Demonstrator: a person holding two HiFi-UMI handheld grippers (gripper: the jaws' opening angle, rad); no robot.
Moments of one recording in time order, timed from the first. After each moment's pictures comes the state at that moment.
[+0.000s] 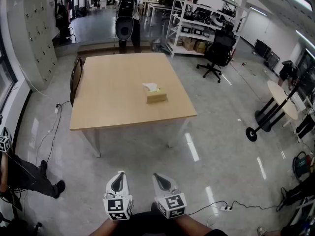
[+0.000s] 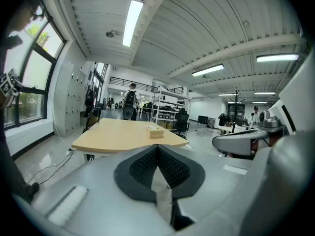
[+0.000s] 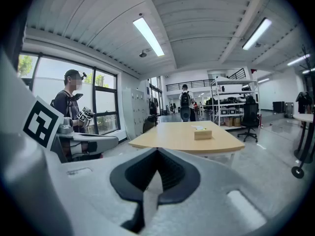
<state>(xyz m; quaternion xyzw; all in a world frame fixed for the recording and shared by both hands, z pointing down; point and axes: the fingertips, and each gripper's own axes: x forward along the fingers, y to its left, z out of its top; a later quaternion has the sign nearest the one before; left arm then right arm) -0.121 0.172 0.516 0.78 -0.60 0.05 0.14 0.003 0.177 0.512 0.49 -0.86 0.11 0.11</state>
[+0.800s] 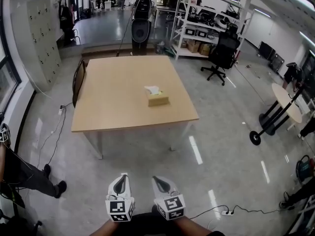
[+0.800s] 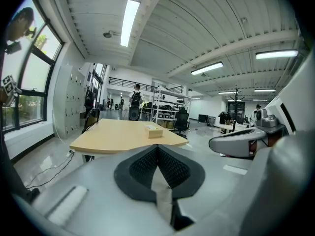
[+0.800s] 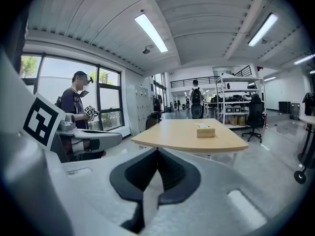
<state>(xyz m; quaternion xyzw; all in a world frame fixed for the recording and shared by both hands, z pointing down) -0.109 0.168 0.521 0.78 -0.61 0.06 0.13 0.004 0.172 0.520 0.46 -0.87 0.11 0.13</state>
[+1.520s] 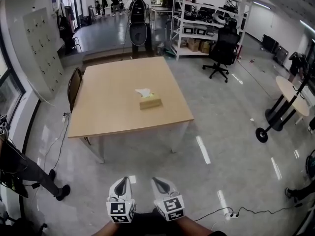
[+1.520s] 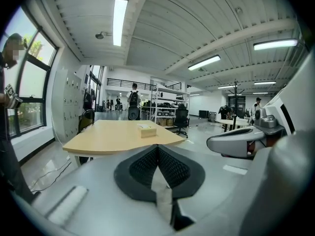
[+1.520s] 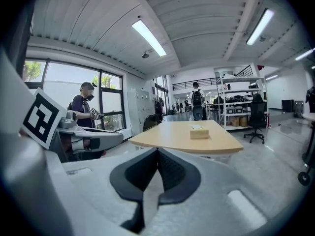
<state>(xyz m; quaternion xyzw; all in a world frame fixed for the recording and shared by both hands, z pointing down) -0.038 0.157 0.518 0.78 -0.61 0.08 0.12 0.067 0.157 0.523 0.45 -0.88 0.10 0.11</state>
